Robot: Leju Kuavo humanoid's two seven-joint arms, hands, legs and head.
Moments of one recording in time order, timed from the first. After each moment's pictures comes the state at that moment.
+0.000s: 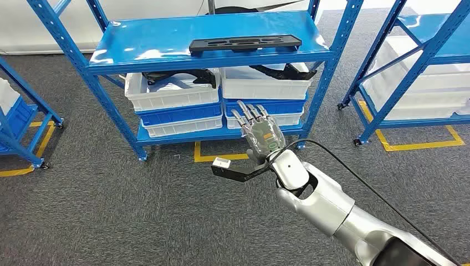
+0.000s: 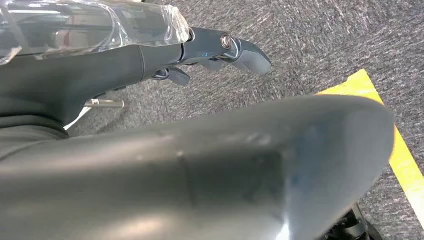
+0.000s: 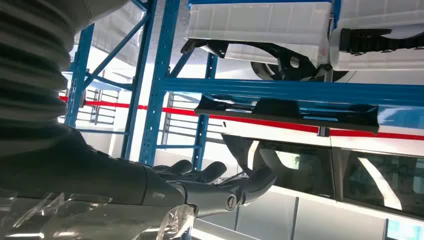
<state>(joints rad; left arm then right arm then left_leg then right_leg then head) -0.14 -0.03 -1.15 -0.25 1.01 0.39 0.08 -0.75 -0.17 0.99 -1.29 1.04 -0.21 0.35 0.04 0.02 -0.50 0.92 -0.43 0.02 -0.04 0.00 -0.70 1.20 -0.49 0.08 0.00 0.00</state>
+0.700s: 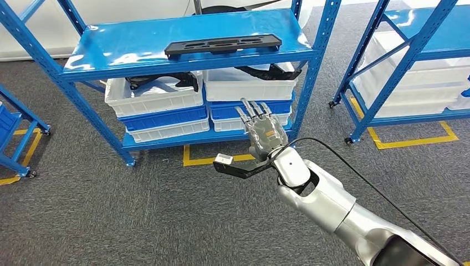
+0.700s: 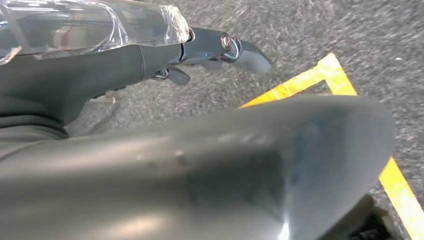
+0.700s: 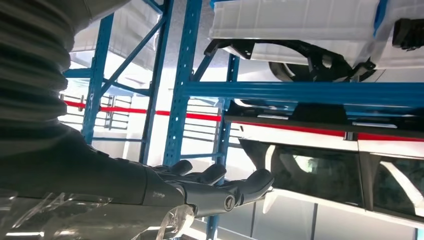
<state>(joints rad) -0.15 -0.03 -1.15 -0.24 1.01 0.39 0.08 -0.77 -0.15 0.99 -1.28 1.03 -0.21 0.34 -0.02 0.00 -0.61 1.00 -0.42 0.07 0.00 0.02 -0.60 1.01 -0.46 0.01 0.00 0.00</state>
